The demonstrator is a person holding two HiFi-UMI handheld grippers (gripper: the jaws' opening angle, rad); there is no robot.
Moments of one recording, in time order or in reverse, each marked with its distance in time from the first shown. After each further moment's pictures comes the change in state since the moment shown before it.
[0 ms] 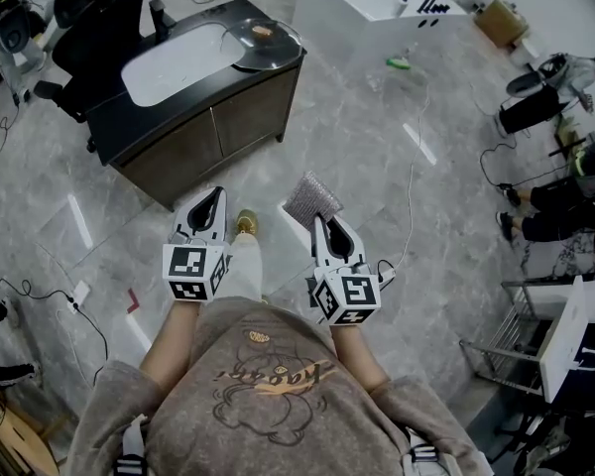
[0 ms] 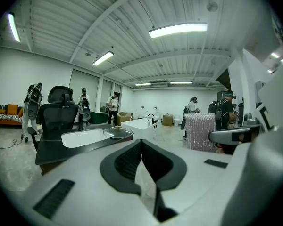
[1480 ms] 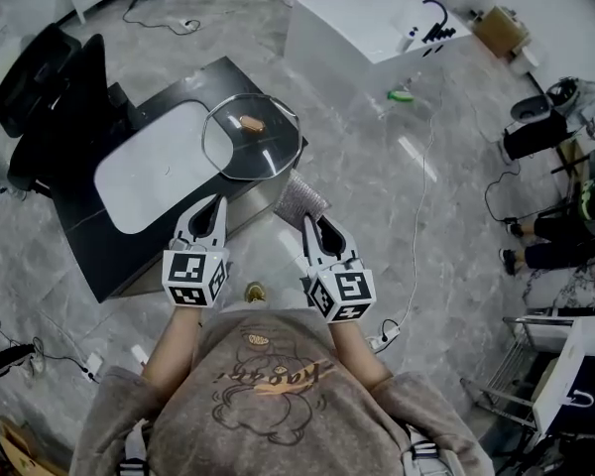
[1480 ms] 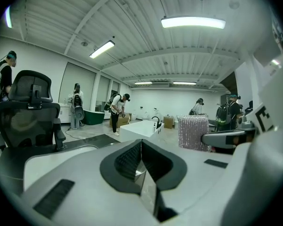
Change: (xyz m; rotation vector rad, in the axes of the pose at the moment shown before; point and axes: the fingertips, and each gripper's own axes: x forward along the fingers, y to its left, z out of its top) left arm 0.333 0.153 0.109 -0.020 0.001 -0.055; right arm 0.361 -0.095 0.109 -0.004 0.007 0.036
